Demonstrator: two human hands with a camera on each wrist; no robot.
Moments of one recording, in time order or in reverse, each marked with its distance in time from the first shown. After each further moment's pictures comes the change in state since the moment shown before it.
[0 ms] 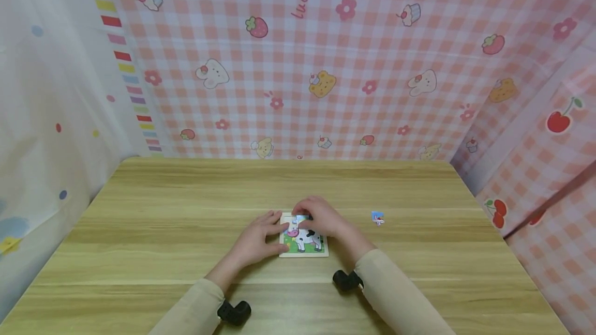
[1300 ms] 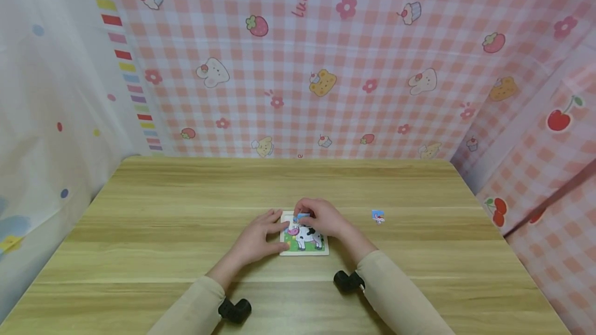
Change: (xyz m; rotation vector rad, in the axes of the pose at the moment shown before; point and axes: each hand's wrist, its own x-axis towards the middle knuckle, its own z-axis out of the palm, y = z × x) left_hand 0.003 -0.003 0.001 0.006 0.000 0.018; right_hand -0.006 0.009 0.005 0.162 0.072 -0.054
